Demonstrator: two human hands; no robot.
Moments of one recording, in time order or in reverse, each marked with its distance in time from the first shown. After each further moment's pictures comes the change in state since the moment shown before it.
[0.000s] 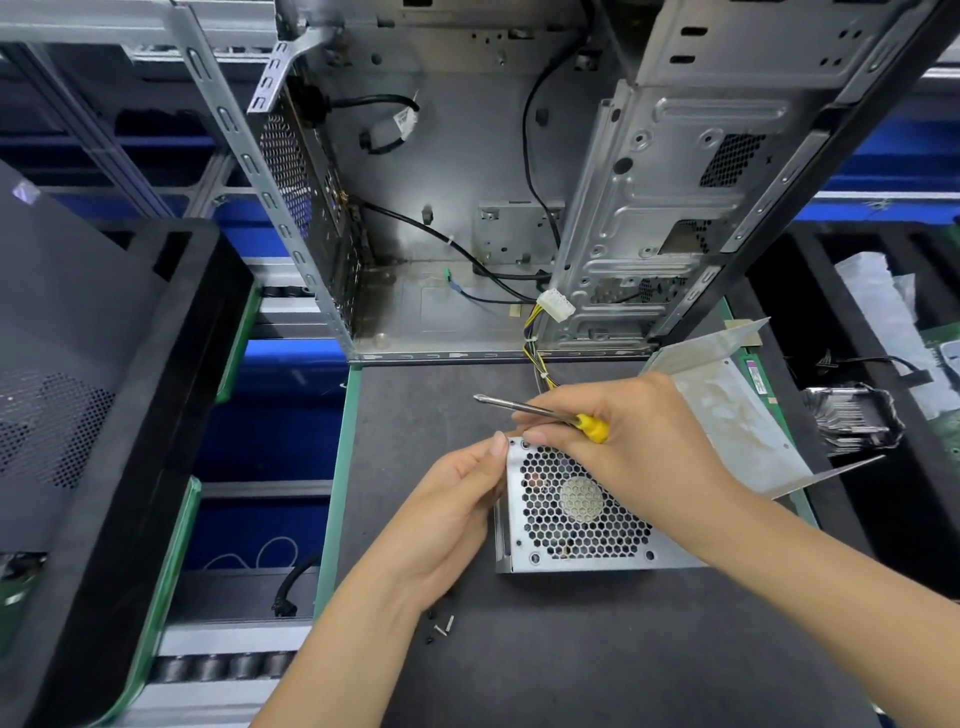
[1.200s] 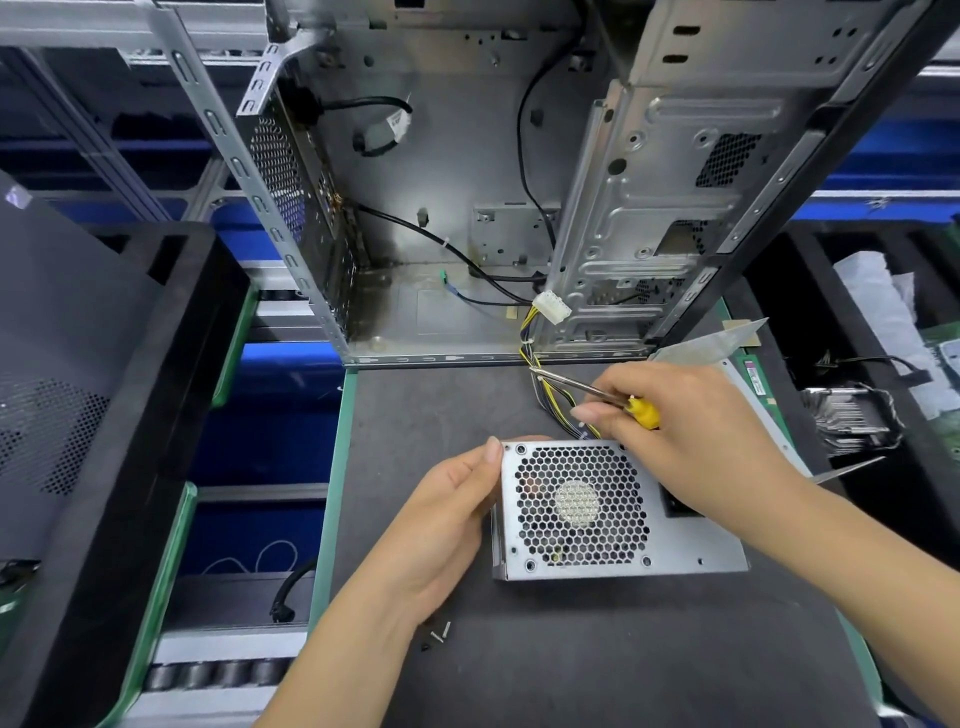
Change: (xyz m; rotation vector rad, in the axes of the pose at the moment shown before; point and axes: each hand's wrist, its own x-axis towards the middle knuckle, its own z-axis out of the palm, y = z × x) left_hand -0.004 -0.001 0.001 0.120 0.088 -0.047; right_hand -0.007 0.022 -0.026 -0.191 0.032 0.033
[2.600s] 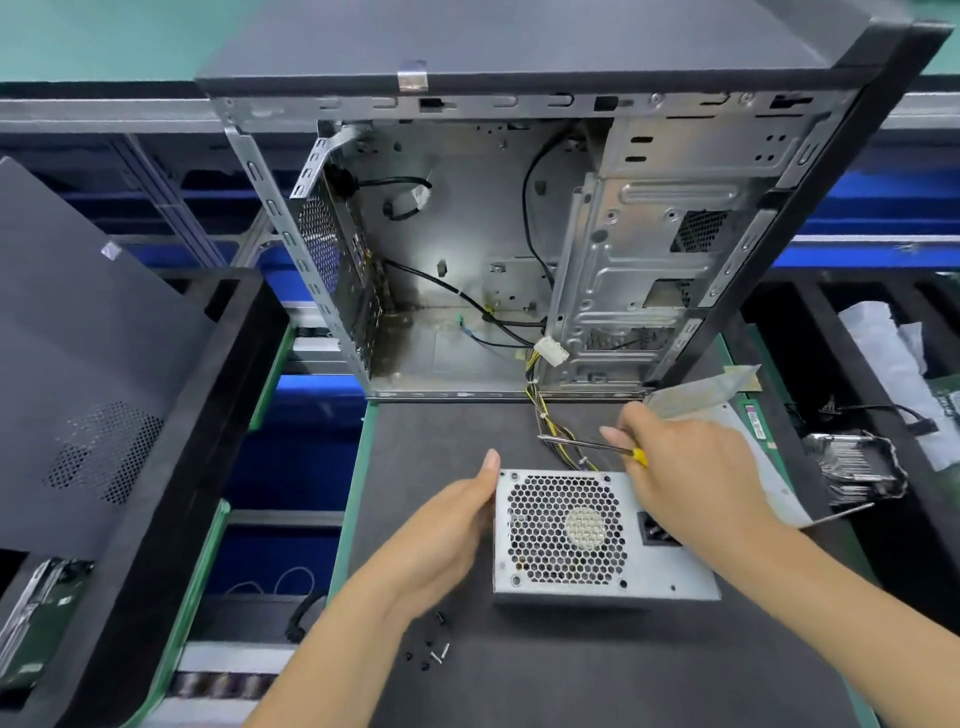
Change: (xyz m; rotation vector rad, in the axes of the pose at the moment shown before) left_hand -0.001 0.021 0.010 0.194 0.072 -0.212; right_hand -0.007 0.029 0.007 -0.464 0.035 0.055
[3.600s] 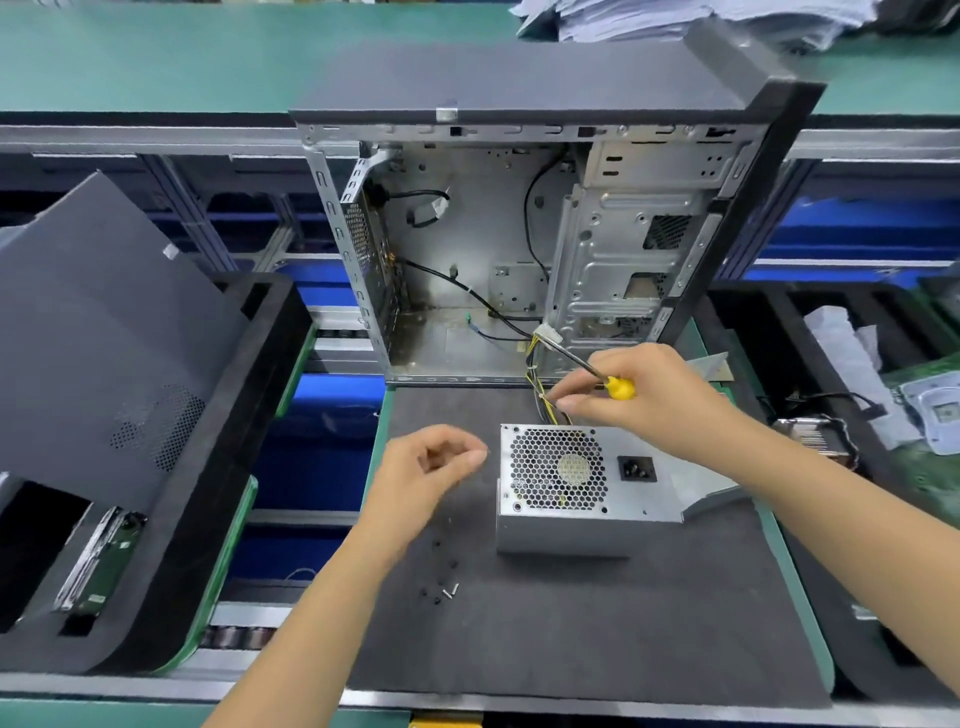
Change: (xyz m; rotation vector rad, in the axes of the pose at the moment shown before) left_hand -0.043 -0.011 -0.022 0.362 0.370 0.572; right_hand -0.001 -0.028 -0.069 0.724 -0.158 -0.192
